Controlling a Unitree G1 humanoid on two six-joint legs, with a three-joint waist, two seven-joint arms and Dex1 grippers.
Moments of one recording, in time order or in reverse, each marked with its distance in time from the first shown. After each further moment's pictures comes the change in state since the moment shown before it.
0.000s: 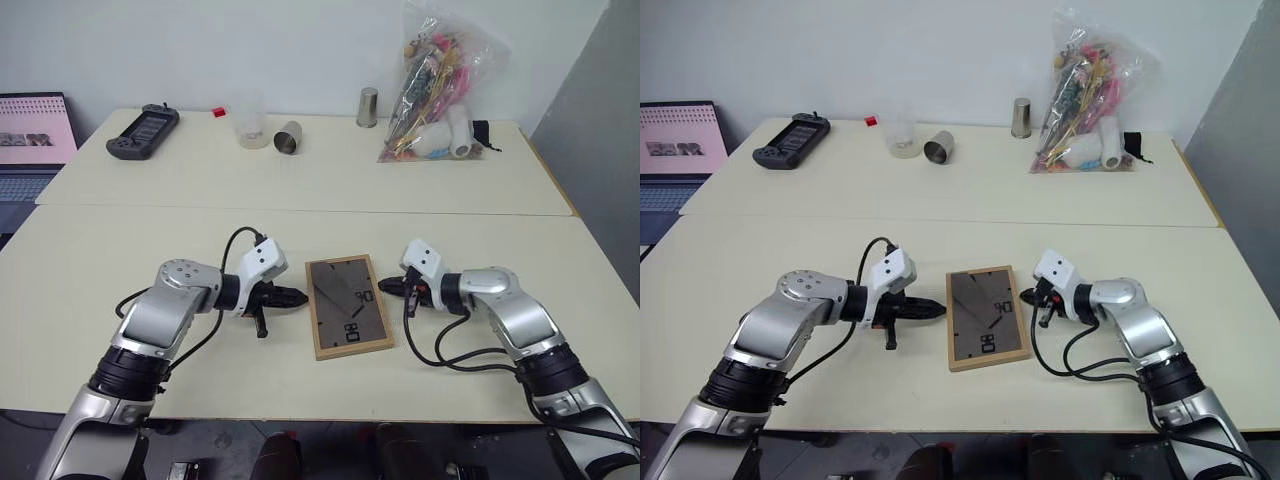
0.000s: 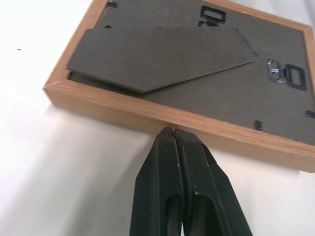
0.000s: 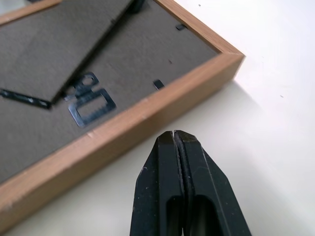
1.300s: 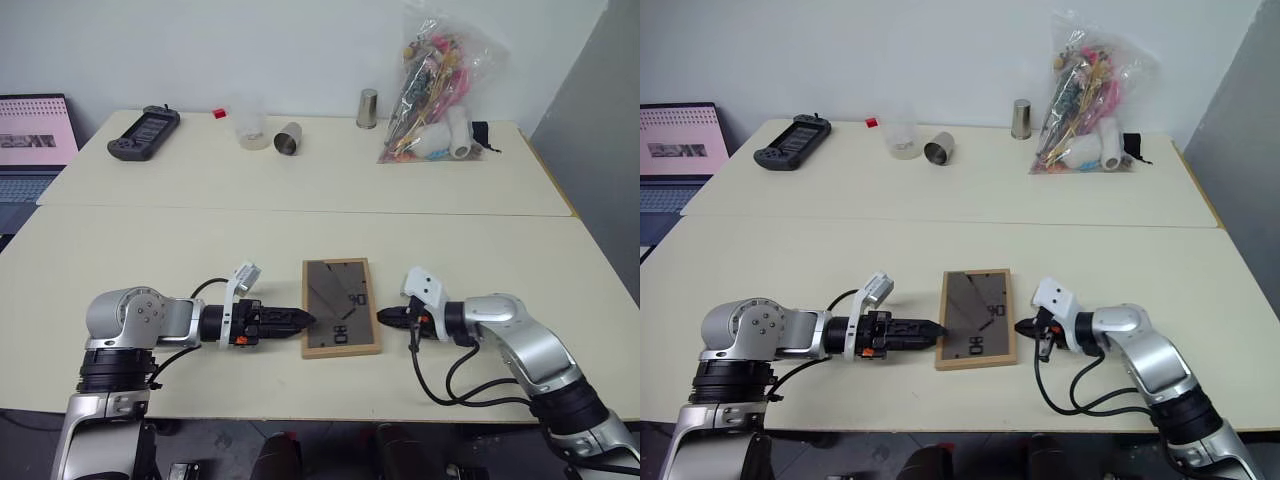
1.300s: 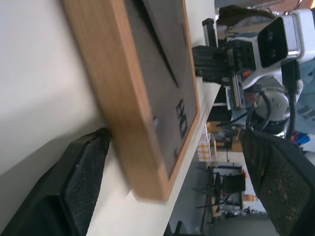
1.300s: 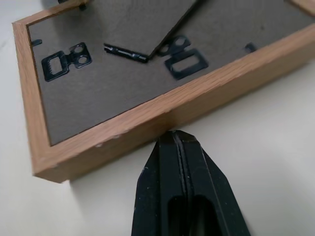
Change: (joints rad) left arm -0.001 -0.116 0.313 0.146 -0.677 0.970 0.329; right arm 0.147 0.016 0.047 -0.243 0.078 0.136 0.003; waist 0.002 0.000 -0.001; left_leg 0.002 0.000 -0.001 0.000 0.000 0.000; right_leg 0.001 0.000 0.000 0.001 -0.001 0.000
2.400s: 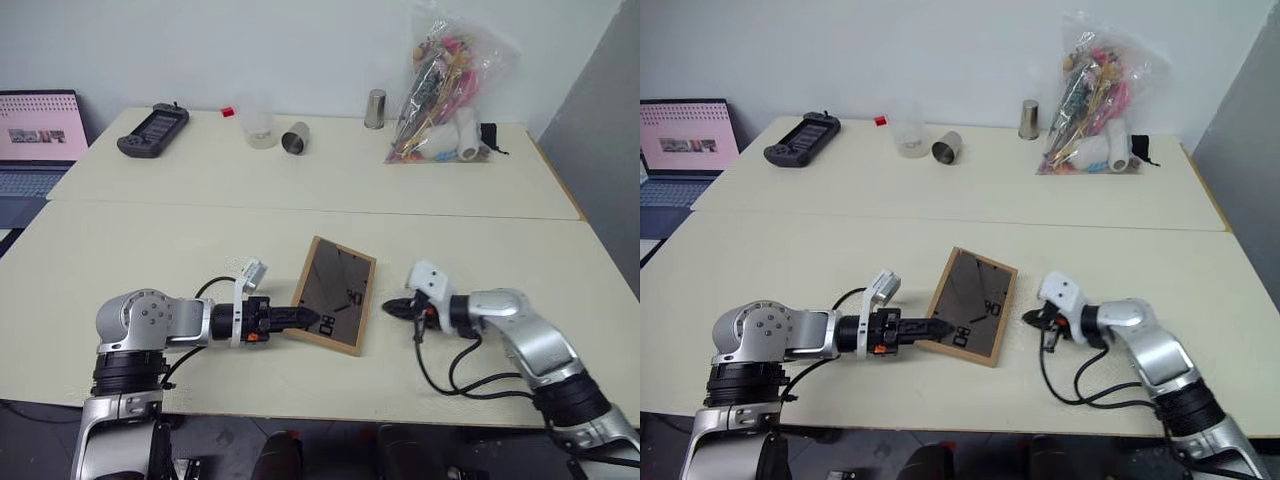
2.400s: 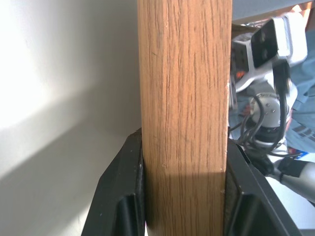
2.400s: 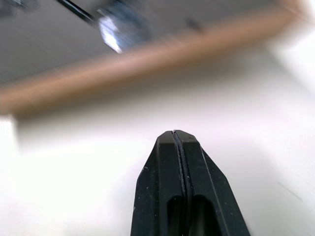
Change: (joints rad) left arm -0.025 -0.049 0.058 -0.007 -0.056 -0.016 0.098; right arm -0.020 -0.111 -0.093 0.102 0.006 -0.042 -0.005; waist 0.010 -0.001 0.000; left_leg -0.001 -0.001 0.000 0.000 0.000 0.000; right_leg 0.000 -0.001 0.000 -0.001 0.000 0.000
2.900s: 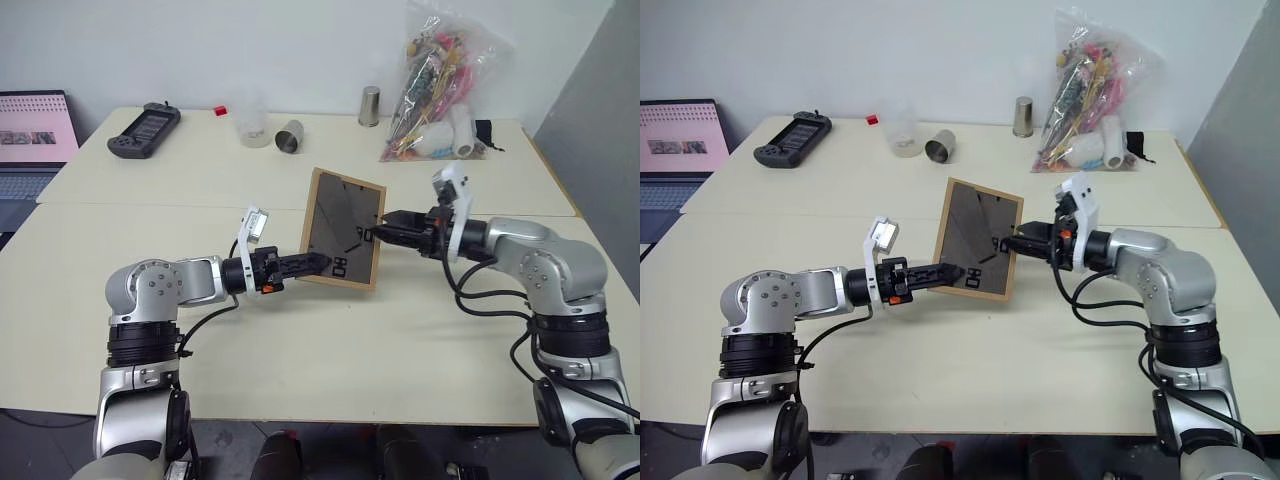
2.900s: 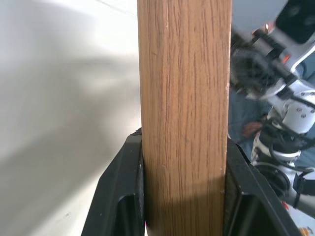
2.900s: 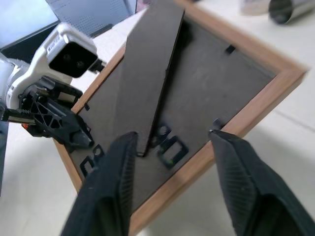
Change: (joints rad) left arm -0.128 -0.064 0.024 -0.001 0.009 -0.210 0.008; right arm -0.333 0.179 -0.216 -0.028 0.325 0.420 -0.132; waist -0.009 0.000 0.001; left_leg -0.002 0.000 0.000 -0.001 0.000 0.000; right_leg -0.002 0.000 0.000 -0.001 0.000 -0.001
